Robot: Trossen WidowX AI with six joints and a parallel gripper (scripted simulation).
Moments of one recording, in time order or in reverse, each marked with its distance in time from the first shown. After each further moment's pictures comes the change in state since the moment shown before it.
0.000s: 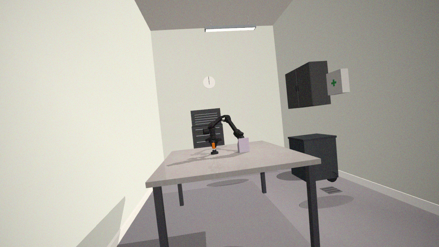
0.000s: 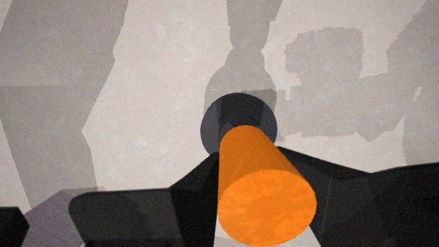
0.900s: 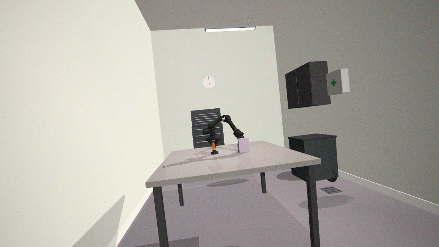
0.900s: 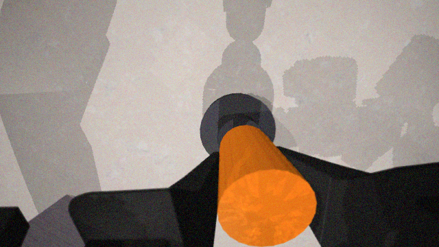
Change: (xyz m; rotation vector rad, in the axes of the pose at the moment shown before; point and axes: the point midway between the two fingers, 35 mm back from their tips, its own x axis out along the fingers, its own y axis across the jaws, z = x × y) arm -0.002 -0.001 0.001 0.038 0.001 0.000
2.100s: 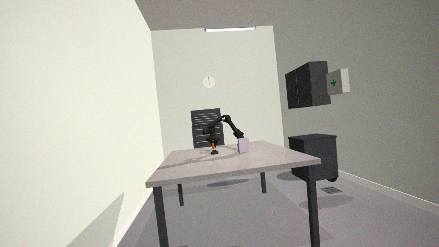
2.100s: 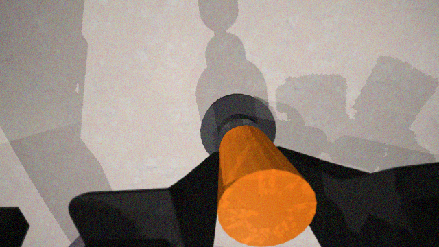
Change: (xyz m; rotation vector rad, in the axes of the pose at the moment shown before) arm 0.000 0.000 0.000 0.210 0.000 -0.001
